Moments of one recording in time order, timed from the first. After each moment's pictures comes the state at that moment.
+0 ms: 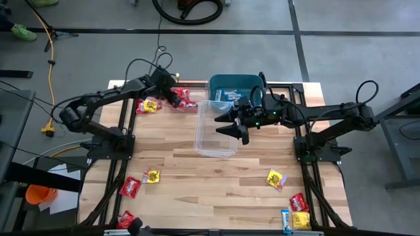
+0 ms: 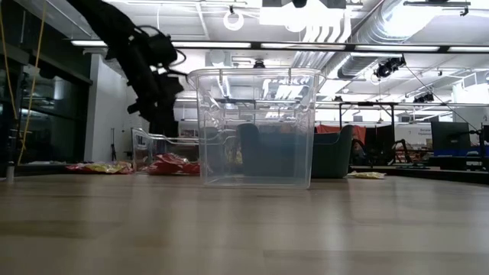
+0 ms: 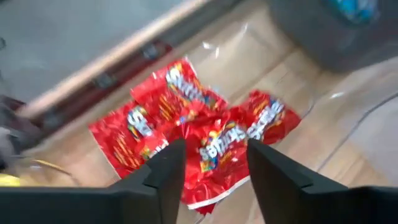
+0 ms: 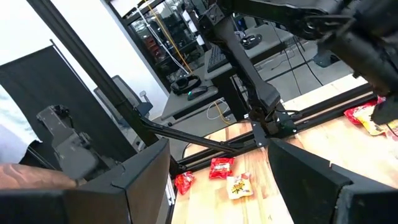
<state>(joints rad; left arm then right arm) 0.77 1.38 0.89 -0.44 -0.01 -0.10 0.00 1.30 1.13 0.12 -0.16 0.49</state>
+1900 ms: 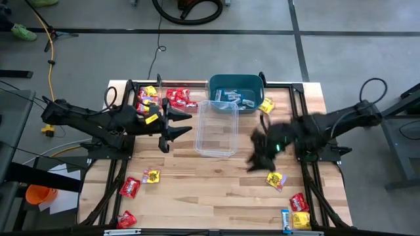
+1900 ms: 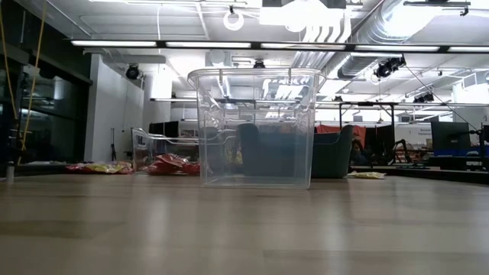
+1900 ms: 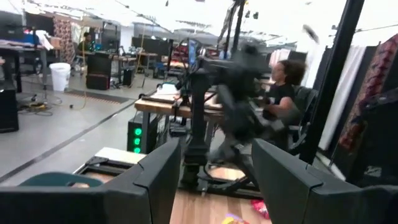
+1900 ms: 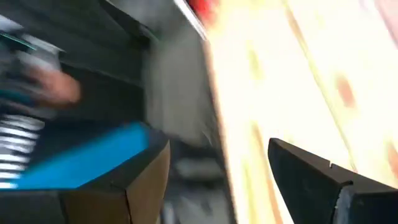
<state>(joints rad) -0.21 1.01 0.91 0.23 -0.30 -0.10 0.30 1.17 1.13 -0.55 -0.26 0.88</state>
